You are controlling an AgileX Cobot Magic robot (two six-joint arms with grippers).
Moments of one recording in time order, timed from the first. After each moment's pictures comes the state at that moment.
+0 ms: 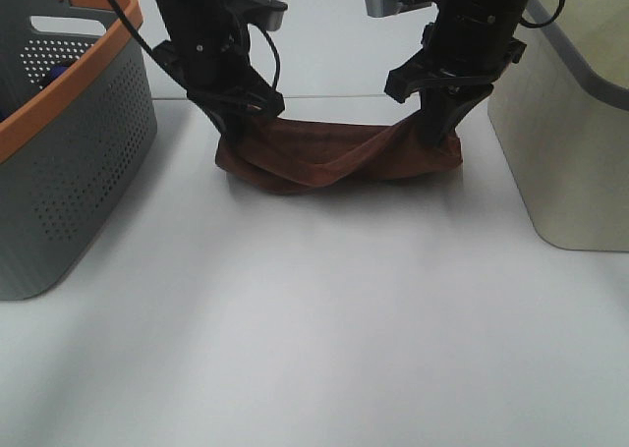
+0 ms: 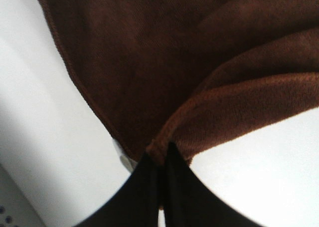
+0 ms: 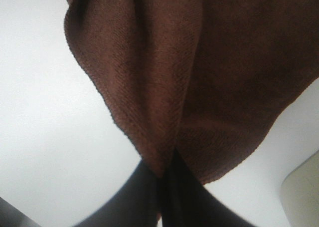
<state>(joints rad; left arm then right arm) -0.47 2.34 -2.13 -0.04 1.21 0.22 0.36 2.01 -1.69 0.18 1.09 -0.32</state>
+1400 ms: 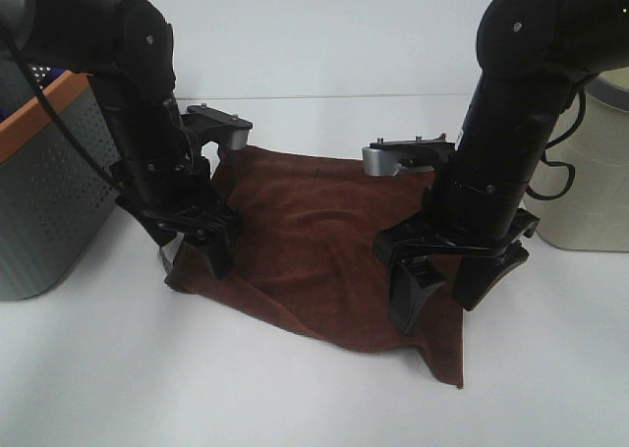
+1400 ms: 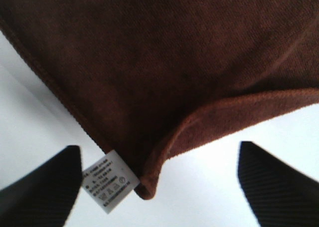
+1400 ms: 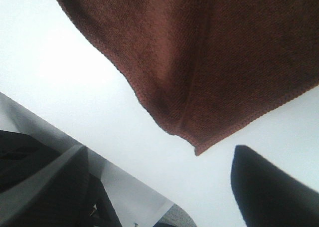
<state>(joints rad) -0.48 2.09 -1.42 -0.14 0.94 0.25 0.45 1.86 -1.10 0.36 0.87 -0.21</state>
